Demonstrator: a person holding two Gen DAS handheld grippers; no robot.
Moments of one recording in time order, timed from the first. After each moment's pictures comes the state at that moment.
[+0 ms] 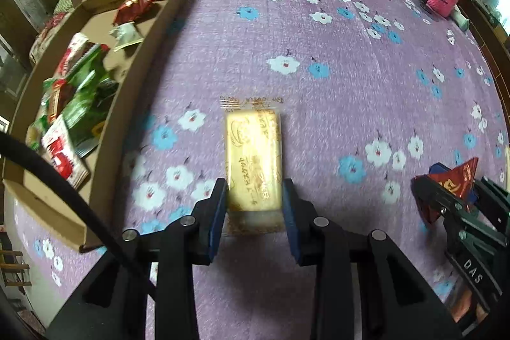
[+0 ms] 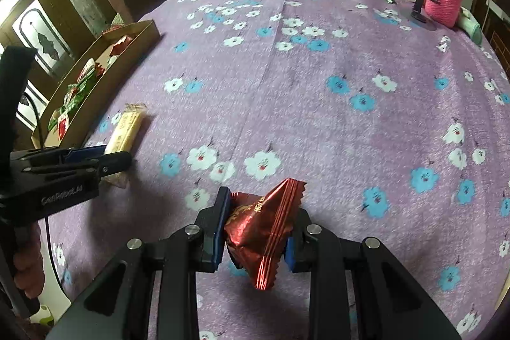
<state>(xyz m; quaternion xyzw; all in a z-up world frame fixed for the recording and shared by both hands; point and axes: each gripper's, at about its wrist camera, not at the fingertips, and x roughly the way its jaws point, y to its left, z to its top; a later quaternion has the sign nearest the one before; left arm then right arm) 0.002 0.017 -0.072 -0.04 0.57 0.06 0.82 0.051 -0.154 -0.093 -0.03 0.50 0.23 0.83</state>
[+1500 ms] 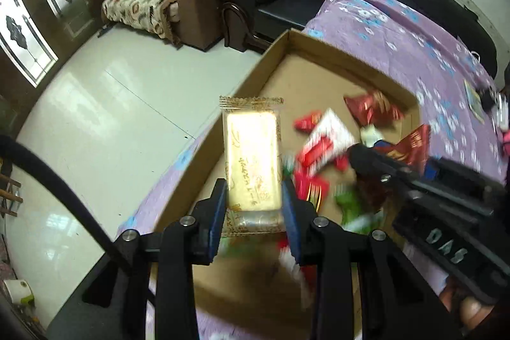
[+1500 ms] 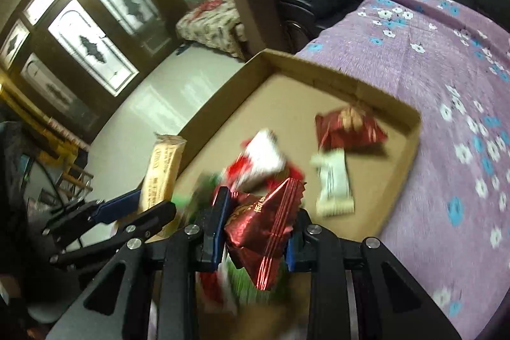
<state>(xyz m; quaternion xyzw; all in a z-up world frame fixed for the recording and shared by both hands) 0.038 0.269 -0.018 -0.15 0.52 0.22 0.81 0.140 0.170 -0.050 -0.04 0.50 0.42 0.75</state>
